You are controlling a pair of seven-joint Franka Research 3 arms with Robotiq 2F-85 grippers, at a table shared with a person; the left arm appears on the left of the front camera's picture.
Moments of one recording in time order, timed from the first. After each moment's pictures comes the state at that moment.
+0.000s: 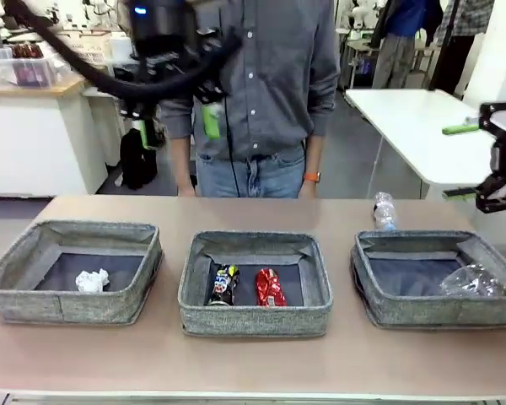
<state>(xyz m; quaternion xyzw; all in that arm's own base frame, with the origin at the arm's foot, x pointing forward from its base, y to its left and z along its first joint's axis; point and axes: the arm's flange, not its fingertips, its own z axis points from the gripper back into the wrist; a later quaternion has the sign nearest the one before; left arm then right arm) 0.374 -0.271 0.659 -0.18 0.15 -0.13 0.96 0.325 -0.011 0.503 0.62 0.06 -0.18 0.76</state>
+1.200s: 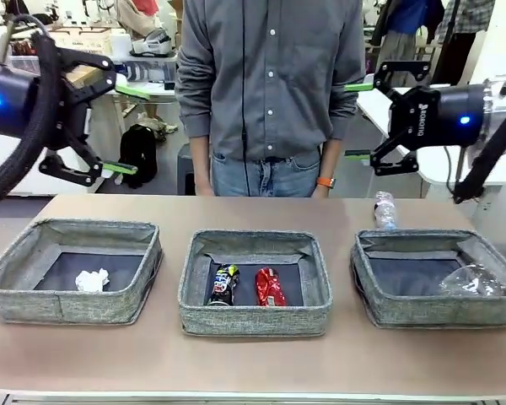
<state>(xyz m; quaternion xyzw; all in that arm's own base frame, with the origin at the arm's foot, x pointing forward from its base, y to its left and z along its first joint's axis) 0.288 -0.123 0.577 -0.59 0.02 0.19 0.79 0.339 0.120 0.536 0.64 -0.03 -0.20 0.74</state>
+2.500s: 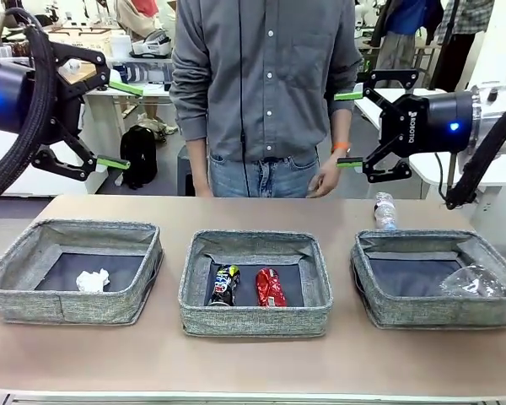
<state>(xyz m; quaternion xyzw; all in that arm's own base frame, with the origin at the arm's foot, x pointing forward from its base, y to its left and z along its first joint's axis) 0.285 -0.119 0.585 -0.57 -0.01 0.20 0.79 0.338 0.128 0.531 0.64 -0.01 -0.20 0.74</state>
